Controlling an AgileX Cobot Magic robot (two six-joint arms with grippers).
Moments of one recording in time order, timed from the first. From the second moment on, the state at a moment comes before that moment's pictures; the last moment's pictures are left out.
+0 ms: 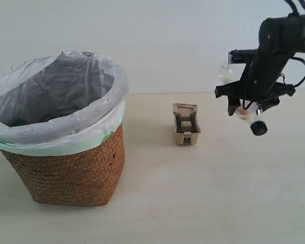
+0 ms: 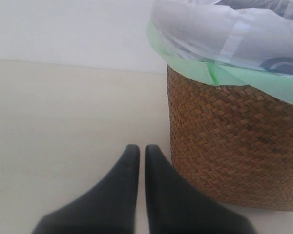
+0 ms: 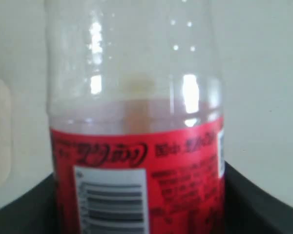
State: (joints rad) left arm -0.01 0.00 0.00 0.01 0.28 -0.09; right arm 0.18 2.15 -1.77 -0.02 0.90 0.13
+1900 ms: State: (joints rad) left arm -0.01 0.00 0.00 0.01 0.28 -0.09; right arm 0.46 1.50 -1.15 0.11 0.32 0.15
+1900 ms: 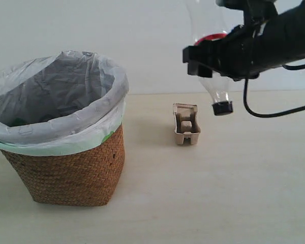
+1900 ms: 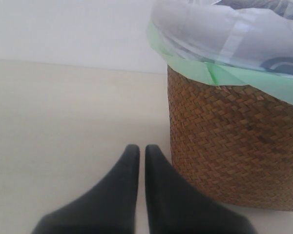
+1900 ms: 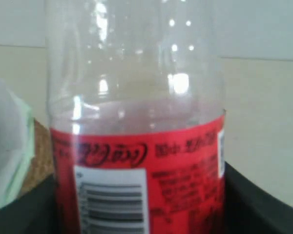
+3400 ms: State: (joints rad) left arm -0.01 0.00 0.00 0.01 0.28 -0.09; right arm 0.62 1.68 -1.84 0.55 0.67 -0.01
